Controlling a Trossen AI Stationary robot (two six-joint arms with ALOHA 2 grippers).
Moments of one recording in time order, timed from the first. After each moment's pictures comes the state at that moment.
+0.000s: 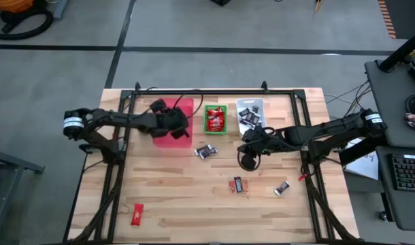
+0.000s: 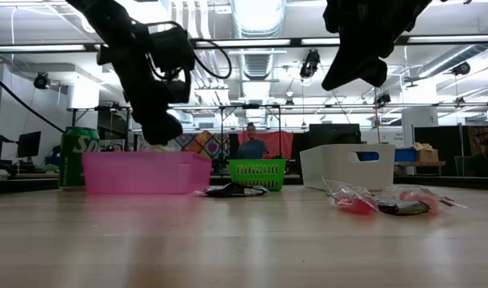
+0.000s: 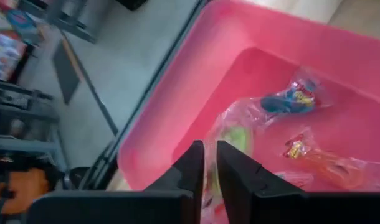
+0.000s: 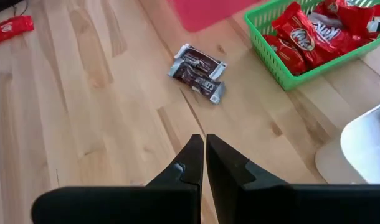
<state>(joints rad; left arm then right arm) 0.24 1.50 0.85 -0.47 -0.79 -0.12 0.13 1.27 0.89 -0.42 0.21 0.54</state>
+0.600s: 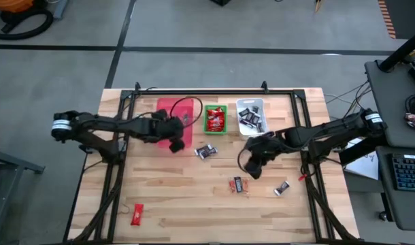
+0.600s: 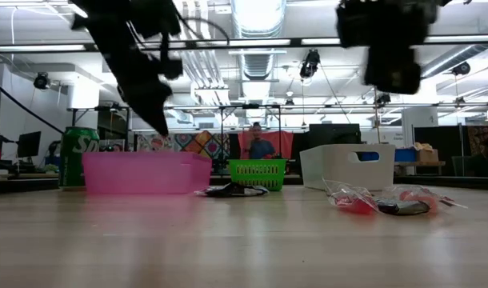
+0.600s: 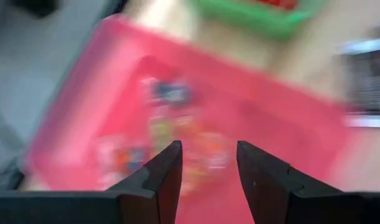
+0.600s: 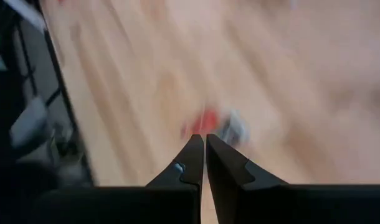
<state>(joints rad) 0.09 1.35 0.86 -0.60 -0.52 -0.24 0.15 1.27 0.89 -0.52 -0.17 0.84</state>
